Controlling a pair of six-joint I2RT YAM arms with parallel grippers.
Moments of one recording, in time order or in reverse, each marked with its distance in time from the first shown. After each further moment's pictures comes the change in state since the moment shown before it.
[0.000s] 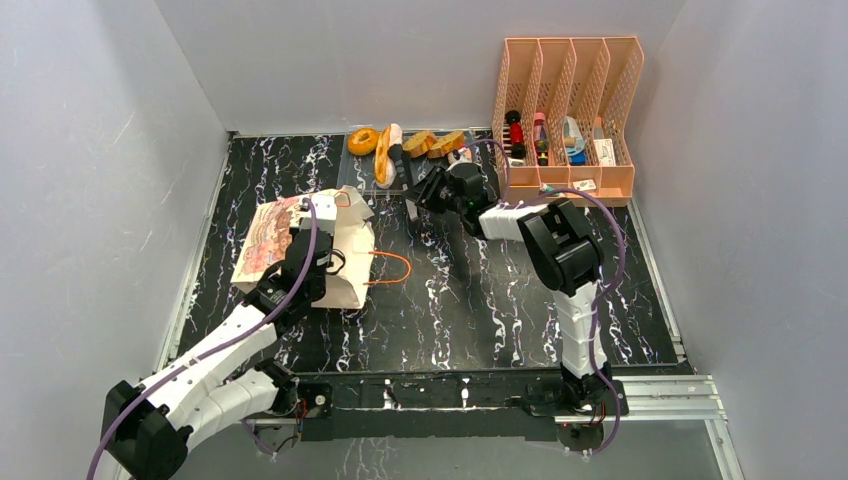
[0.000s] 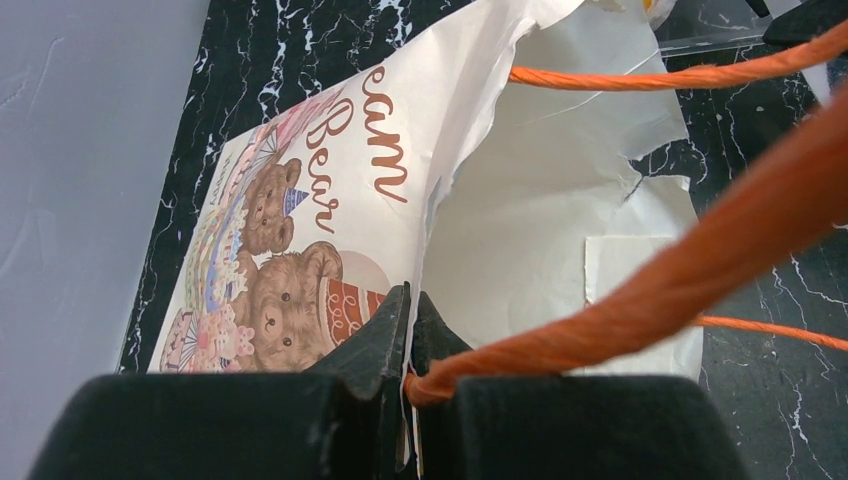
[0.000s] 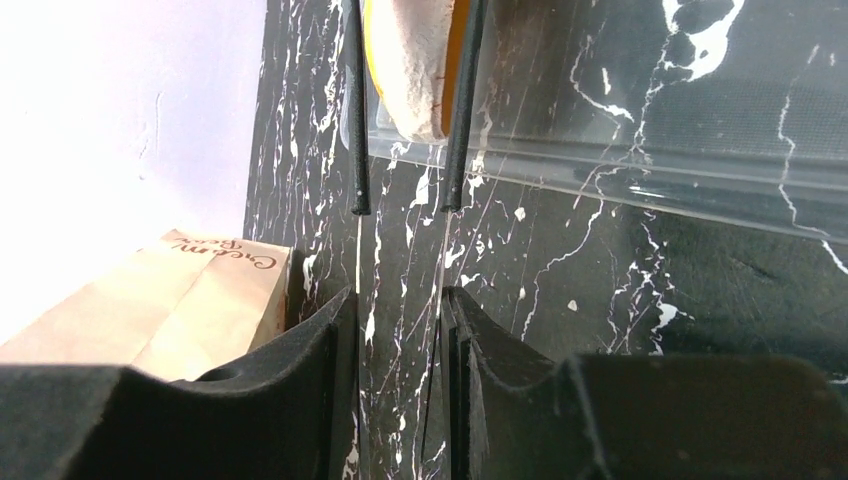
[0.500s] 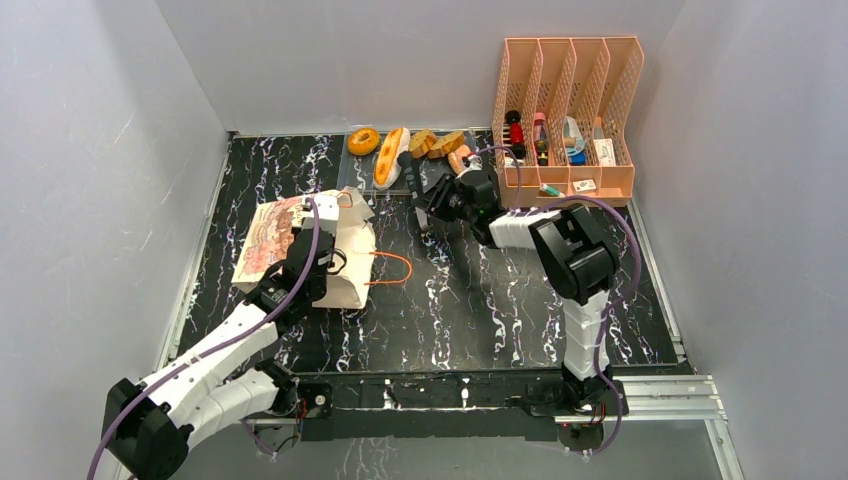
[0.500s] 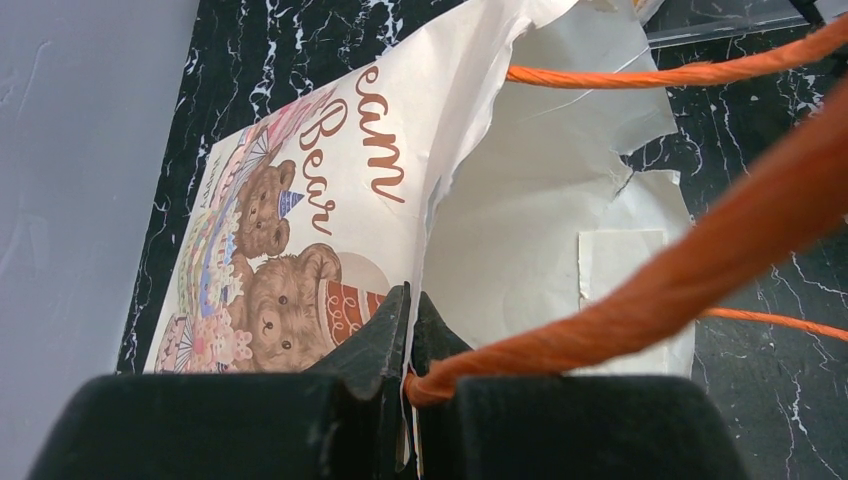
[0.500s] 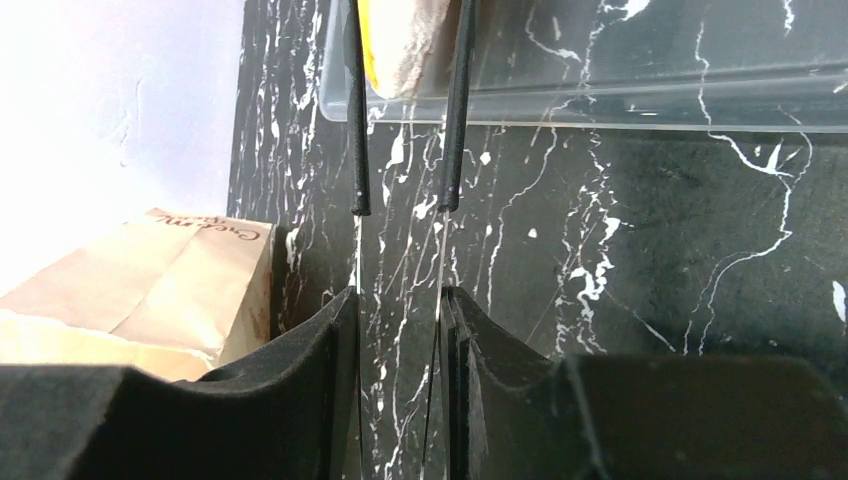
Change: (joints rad) left arm 0.000 0.014 0.000 0.001 0.014 0.006; right arm -0.012 -0.100 -0.151 0.014 0.018 -0.021
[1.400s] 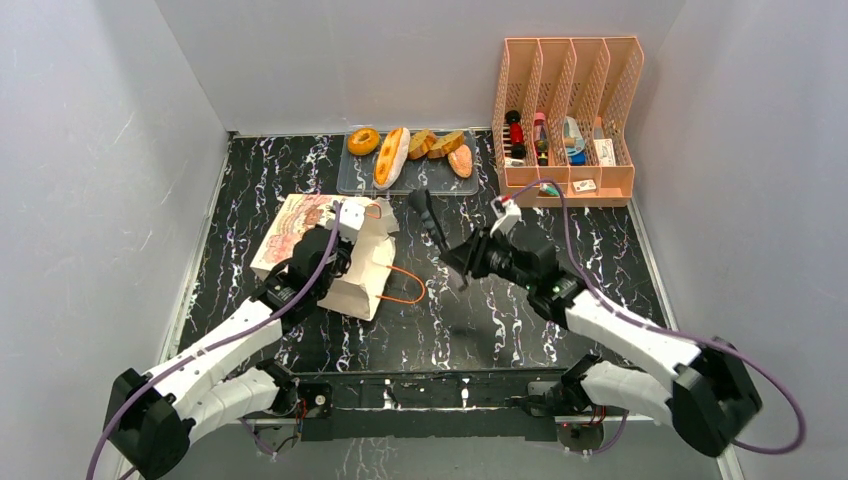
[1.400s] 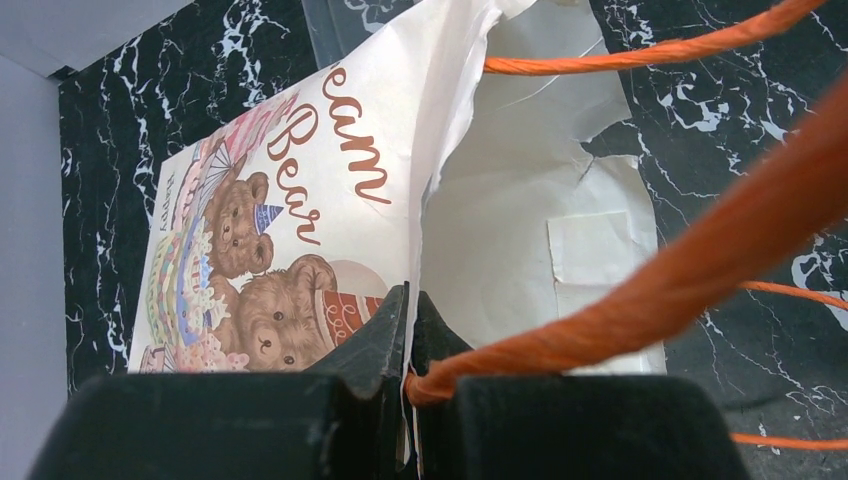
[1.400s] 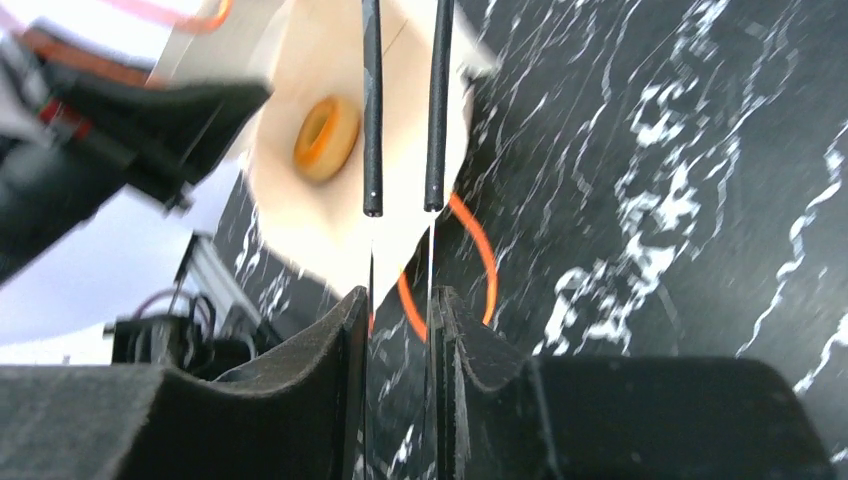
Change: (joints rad) left arm -0.019 0.032 -0.005 0.038 0.270 0.137; right arm 0.136 -0.947 -0.561 -0.290 0.049 -0.215
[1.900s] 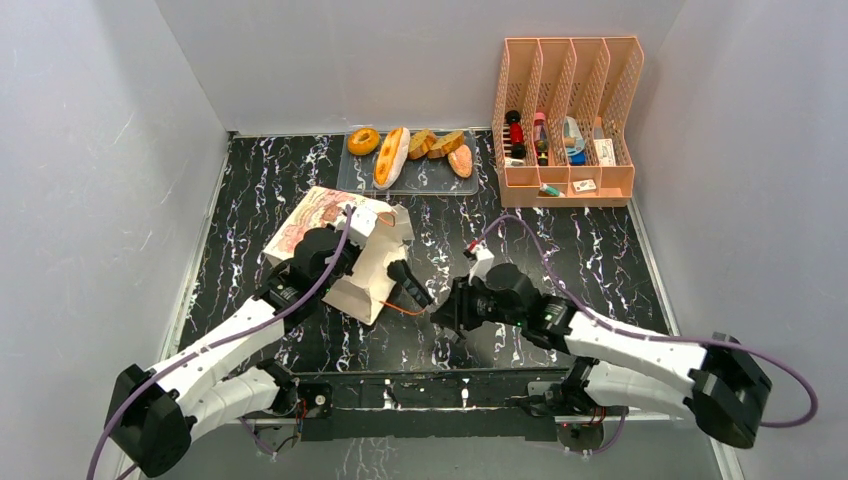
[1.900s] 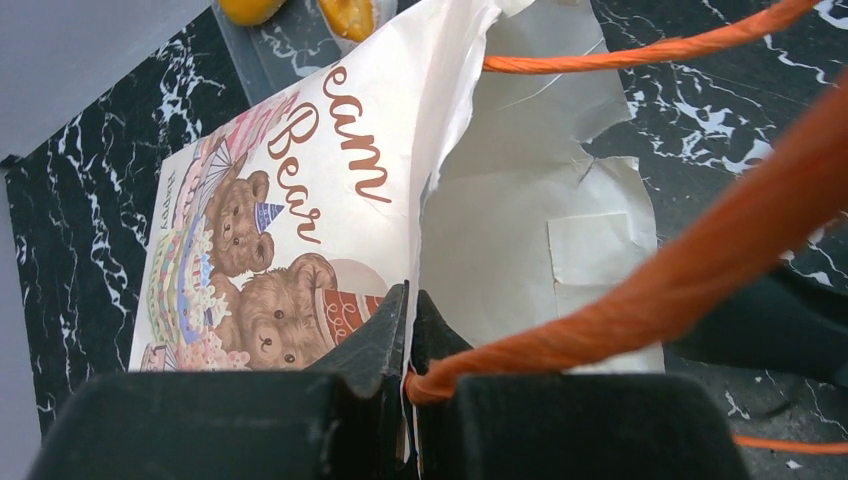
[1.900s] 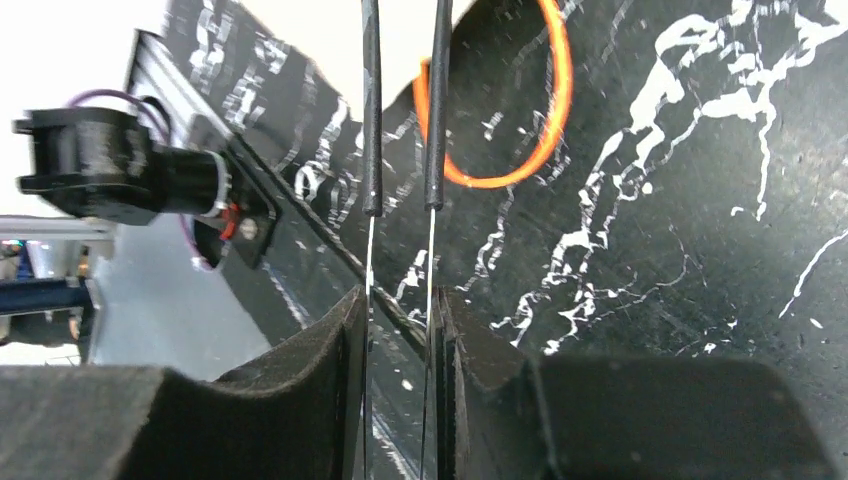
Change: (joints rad) left arm -0.001 0.037 -0.005 0.059 0.147 0.090; right arm 0.311 -0.153 -0.114 -0.245 0.059 0.023
